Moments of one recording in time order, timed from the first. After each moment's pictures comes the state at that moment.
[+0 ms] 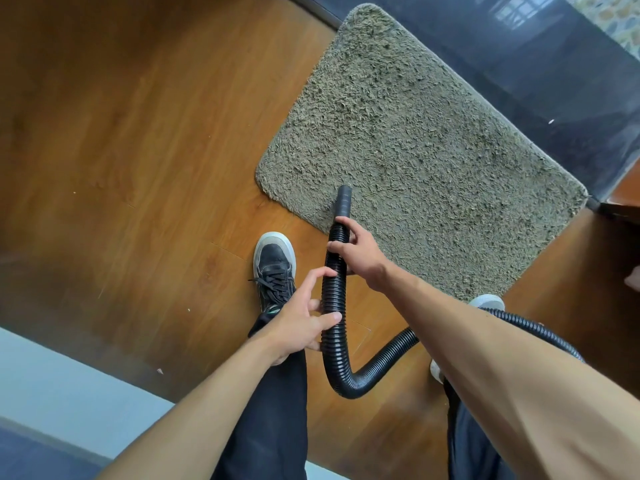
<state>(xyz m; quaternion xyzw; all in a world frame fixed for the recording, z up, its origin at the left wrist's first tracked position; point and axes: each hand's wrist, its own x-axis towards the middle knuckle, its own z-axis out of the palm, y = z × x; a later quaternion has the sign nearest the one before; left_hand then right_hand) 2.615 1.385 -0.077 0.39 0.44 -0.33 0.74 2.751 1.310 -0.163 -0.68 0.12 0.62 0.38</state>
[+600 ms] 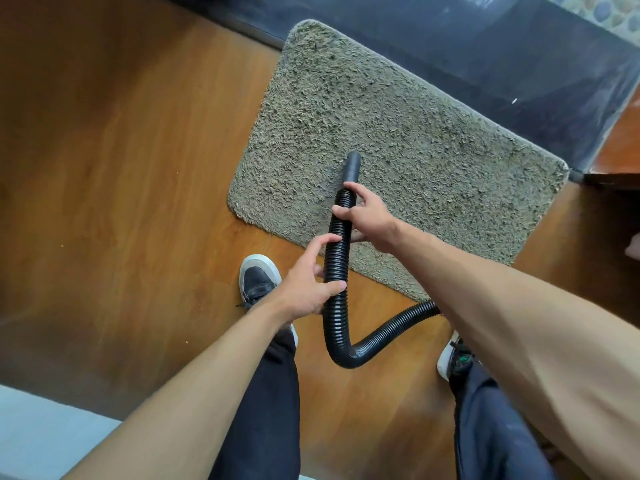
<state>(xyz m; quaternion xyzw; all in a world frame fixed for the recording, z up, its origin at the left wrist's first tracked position) 2.705 1.382 -0.105 0.48 0.40 -0.34 0.70 2.845 1.296 -0.175 -0.67 0.19 0.56 0.45</state>
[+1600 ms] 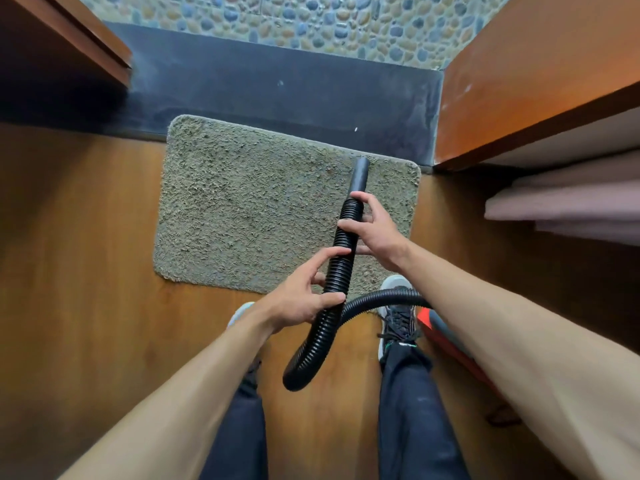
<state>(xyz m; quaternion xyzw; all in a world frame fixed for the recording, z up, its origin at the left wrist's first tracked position) 2.816 1.231 -0.004 0.56 0.20 -0.44 0.67 2.922 1.076 -0.054 -0.66 0.22 0.44 0.57</state>
